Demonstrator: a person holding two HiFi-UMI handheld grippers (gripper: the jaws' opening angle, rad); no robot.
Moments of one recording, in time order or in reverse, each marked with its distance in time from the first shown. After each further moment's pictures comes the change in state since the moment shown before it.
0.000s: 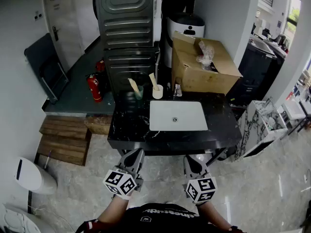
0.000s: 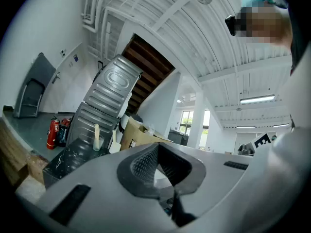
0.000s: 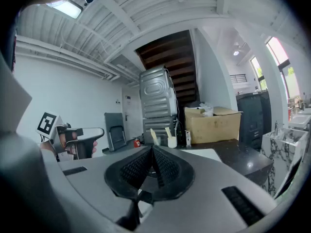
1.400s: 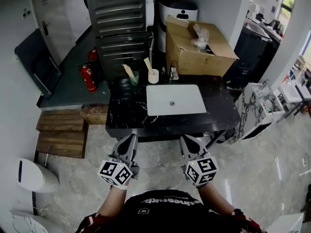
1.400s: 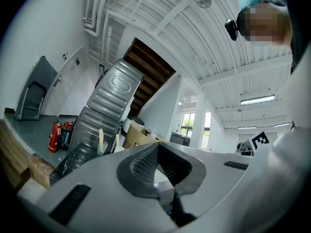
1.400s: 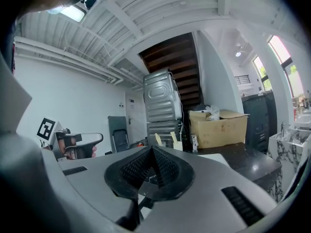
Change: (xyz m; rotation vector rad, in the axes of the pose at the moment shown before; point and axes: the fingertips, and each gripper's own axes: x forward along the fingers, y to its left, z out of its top) left arm -0.019 0.020 0.020 0.010 -0.042 0.015; right arm 0.018 0.024 0.022 -0.010 -0.052 0.045
